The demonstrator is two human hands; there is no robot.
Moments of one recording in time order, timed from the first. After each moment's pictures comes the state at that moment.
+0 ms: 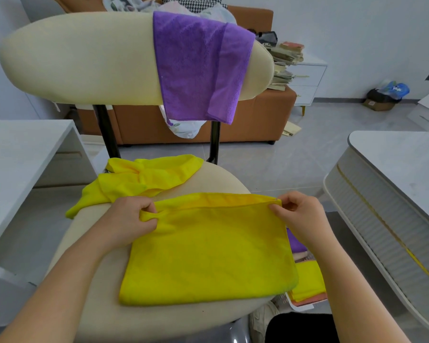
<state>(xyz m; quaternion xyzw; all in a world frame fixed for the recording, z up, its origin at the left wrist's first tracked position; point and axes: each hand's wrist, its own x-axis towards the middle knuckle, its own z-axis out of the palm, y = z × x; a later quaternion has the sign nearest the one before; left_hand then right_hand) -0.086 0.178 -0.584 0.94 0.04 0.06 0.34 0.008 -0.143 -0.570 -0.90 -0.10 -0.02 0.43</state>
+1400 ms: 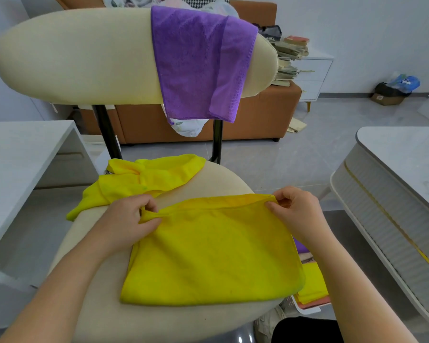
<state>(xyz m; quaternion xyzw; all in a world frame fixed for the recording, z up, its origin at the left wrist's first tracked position) -0.086 0.181 -0.584 0.94 0.04 0.07 0.32 0.020 -0.128 -0.570 -0.92 -0.14 -0.03 0.36</state>
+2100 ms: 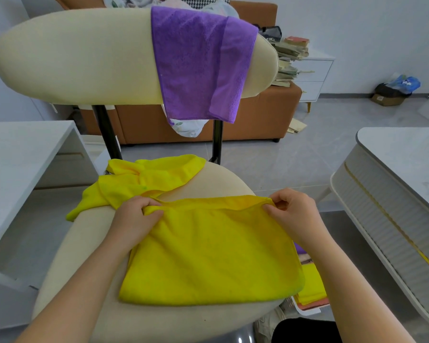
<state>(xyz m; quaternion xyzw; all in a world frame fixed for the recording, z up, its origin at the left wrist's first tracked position) -0.063 0.165 -0.610 0.90 0.20 0.13 0.36 0.018 -0.125 -0.572 -0.92 -0.15 -0.02 0.36</state>
